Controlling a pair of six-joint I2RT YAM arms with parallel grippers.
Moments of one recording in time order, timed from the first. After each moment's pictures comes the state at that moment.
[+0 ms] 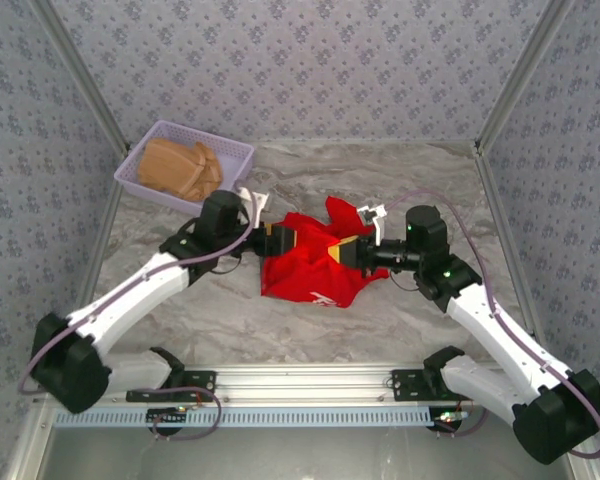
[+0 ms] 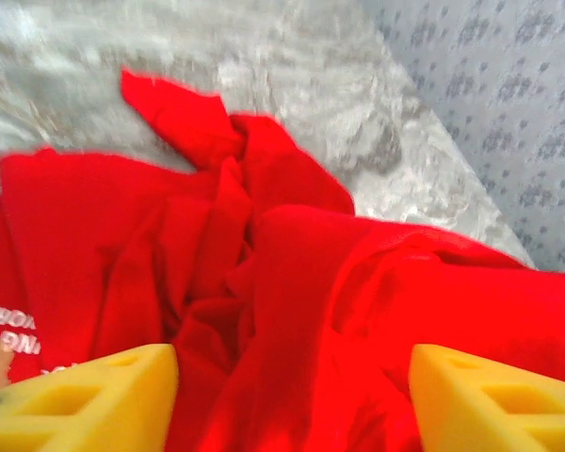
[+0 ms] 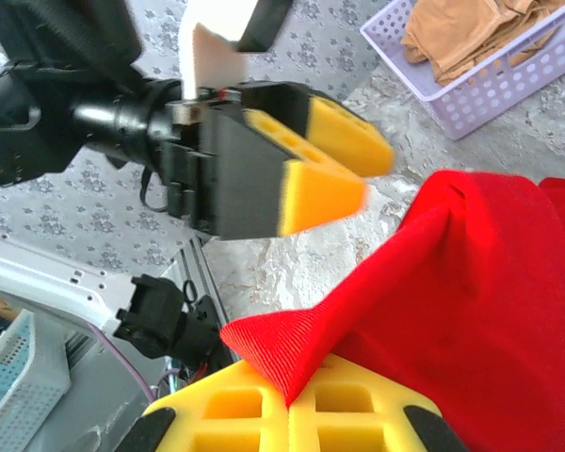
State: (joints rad) left arm -0.63 1.18 0.93 -0.27 0.34 -0.41; right arm 0.45 0.95 0.75 -0.12 -0.83 0.40
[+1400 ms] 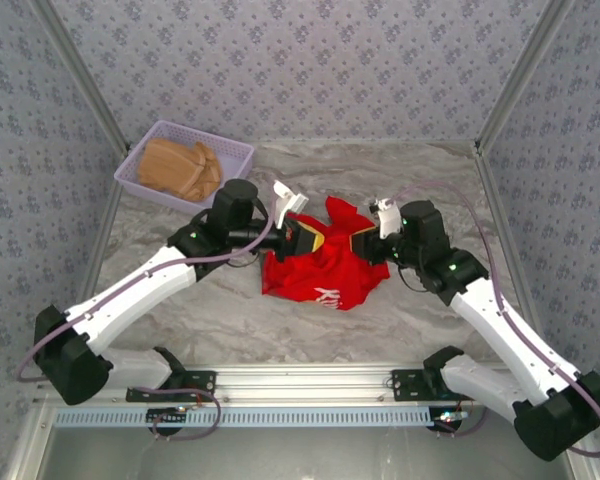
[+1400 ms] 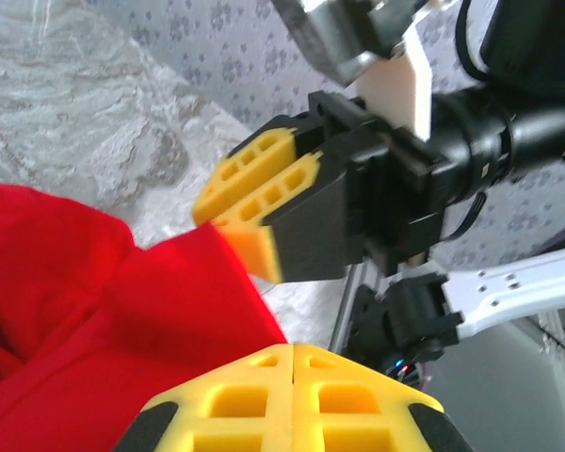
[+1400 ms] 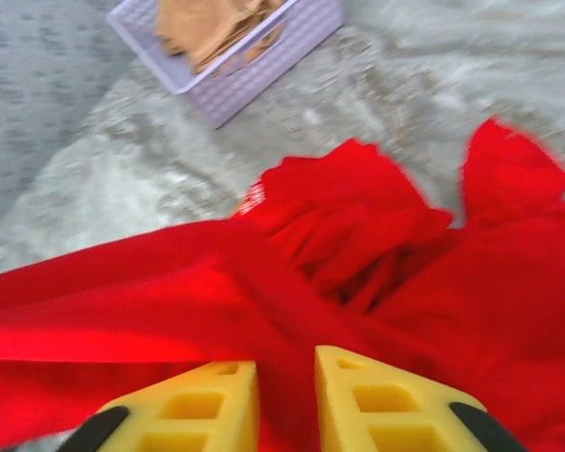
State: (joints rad) left arm -0.76 1.27 1.14 -0.25 0.64 -0.38; right arm 0.51 0.97 0.91 -0.50 -0.22 0.22
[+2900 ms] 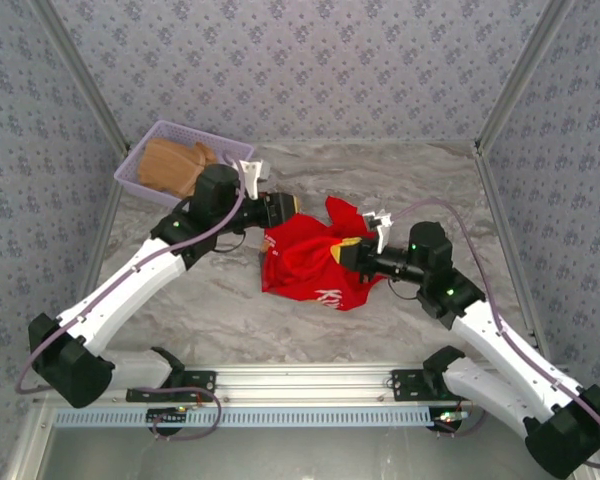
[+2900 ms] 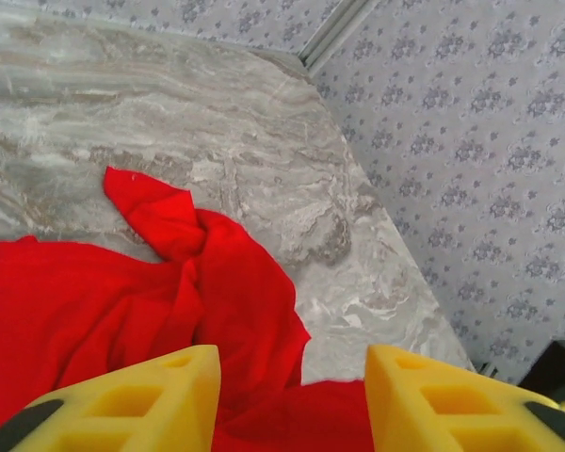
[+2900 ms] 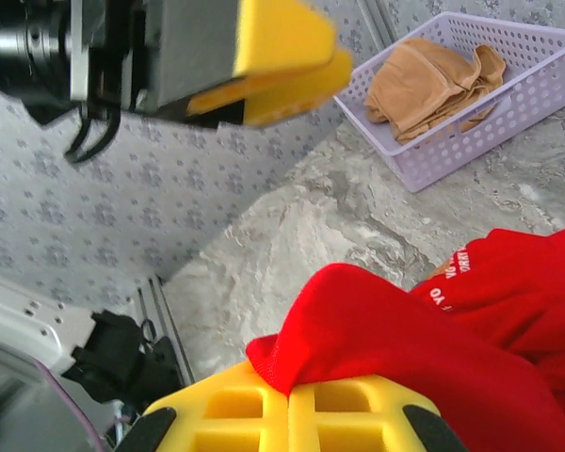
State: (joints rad) left arm -0.64 1.25 1.17 -0.34 0.29 -0.57; right arm 0.52 0.84 0.66 0.00 -0.63 0.43
